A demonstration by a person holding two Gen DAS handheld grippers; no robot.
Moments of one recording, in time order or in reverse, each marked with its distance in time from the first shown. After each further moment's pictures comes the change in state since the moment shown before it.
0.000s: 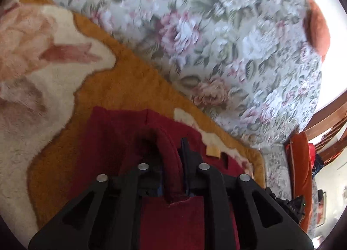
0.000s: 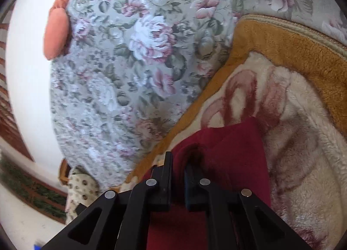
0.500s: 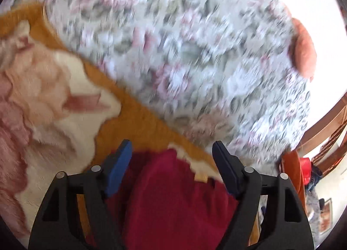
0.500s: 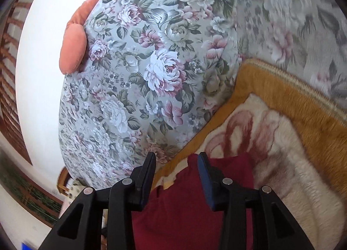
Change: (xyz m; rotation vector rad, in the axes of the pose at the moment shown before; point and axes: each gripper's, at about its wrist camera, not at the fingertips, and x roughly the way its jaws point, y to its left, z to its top) left arm -0.081 -0.022 0.020 0.036 -0.227 -0.009; right arm -0.049 0.020 0.018 -0.087 -0.152 0.011
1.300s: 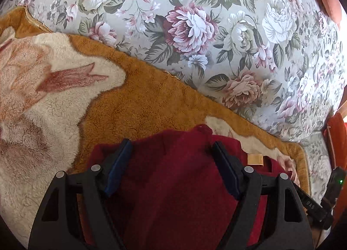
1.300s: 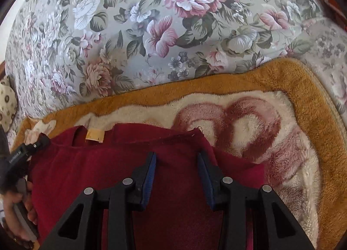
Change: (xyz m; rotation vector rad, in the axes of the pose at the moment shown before) left arm 0.102 0.021 -0.043 0.168 0.139 0.221; right arm 0.134 0.026 -0.041 -0.565 0.348 -0.431
